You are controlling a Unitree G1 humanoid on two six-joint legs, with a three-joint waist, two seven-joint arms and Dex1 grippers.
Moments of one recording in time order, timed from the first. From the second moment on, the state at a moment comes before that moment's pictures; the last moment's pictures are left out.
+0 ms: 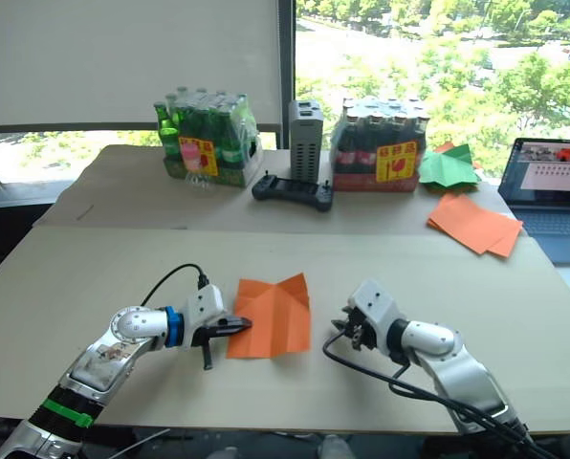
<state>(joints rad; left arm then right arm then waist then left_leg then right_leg) -0.32 0.62 -0.26 -0.03 -0.16 0.27 -0.95 -0.18 -0.65 0.18 -0.31 0.17 0.56 0.66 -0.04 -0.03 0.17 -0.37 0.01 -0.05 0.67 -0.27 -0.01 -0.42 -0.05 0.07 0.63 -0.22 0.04</state>
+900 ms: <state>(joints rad) -0.31 0.61 -0.25 -0.03 -0.14 0.27 -0.94 -0.41 -0.32 0.39 -0.19 0.15 0.60 0.65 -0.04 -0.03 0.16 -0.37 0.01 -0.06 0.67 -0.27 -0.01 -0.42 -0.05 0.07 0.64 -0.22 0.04</state>
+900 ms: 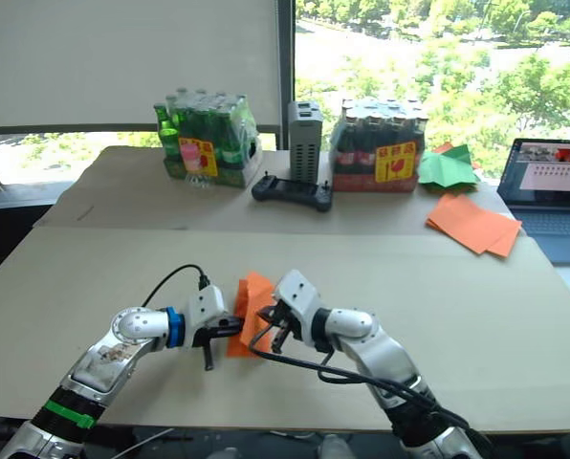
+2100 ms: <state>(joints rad) -0.28 0.60 -0.17 -0.02 -0.30 0.41 -1.01 -0.46 -0.26 0.38 -0.06 0.10 0.62 0.68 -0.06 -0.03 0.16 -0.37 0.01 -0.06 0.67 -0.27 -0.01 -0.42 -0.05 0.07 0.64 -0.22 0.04</state>
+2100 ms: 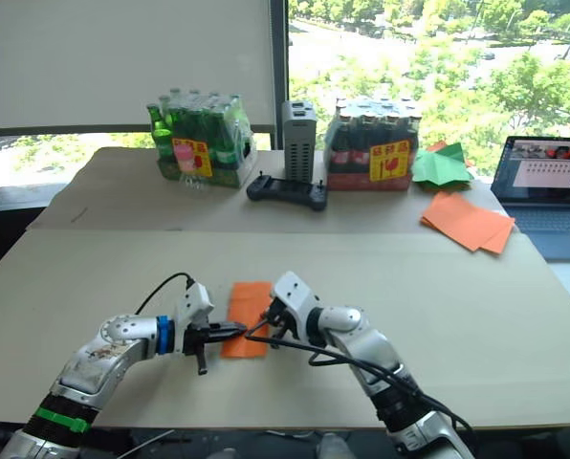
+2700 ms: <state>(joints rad) -0.28 0.60 -0.18 -0.01 -0.24 0.35 -1.03 -0.55 -0.24 0.37 0.16 0.10 0.46 0.77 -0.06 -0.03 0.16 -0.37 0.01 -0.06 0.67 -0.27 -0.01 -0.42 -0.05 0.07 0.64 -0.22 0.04</state>
